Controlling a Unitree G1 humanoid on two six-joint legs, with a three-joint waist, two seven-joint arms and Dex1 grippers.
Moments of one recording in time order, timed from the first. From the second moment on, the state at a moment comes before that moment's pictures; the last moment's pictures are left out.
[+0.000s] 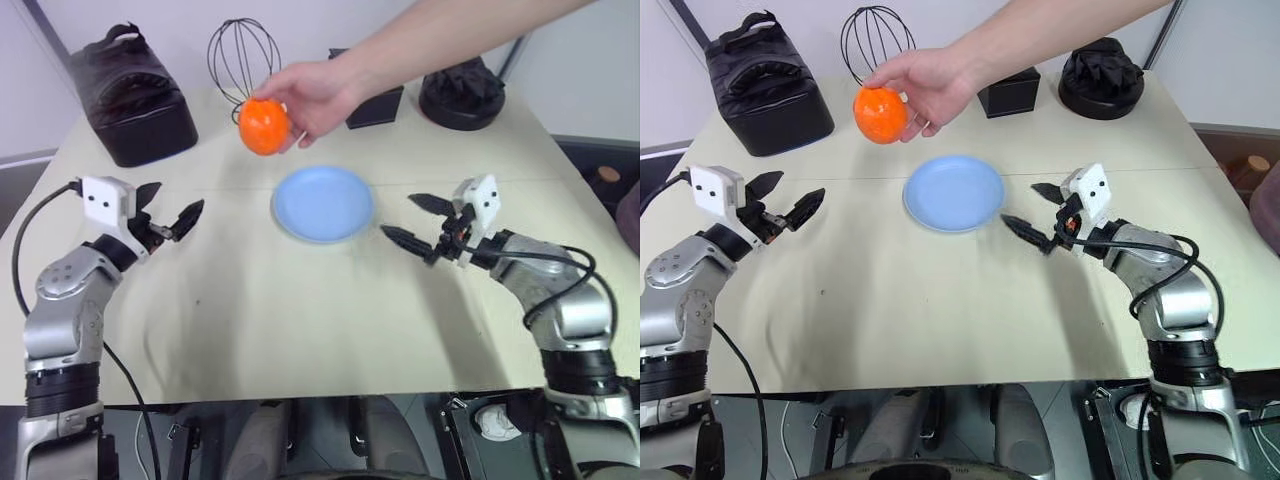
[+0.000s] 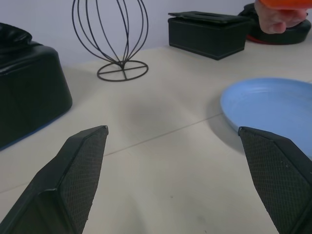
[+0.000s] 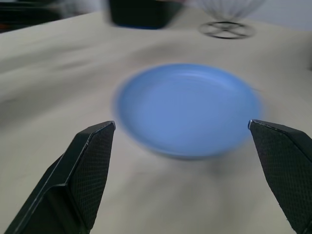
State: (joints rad) left arm -0.29 0.59 0.33 -0.02 -0.43 0.32 -0.61; right arm -0.38 -0.65 -0.08 -0.29 0.52 0.59 0.84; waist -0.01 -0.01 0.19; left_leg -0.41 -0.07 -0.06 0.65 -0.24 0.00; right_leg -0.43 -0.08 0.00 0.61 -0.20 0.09
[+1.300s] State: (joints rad) left arm -0.68 0.47 0.15 0.19 -0.49 0.31 -0.81; right arm -0.38 -0.57 -0.02 -0.28 0.45 0.56 0.69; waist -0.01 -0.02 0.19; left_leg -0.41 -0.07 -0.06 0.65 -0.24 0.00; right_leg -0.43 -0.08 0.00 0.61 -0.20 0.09
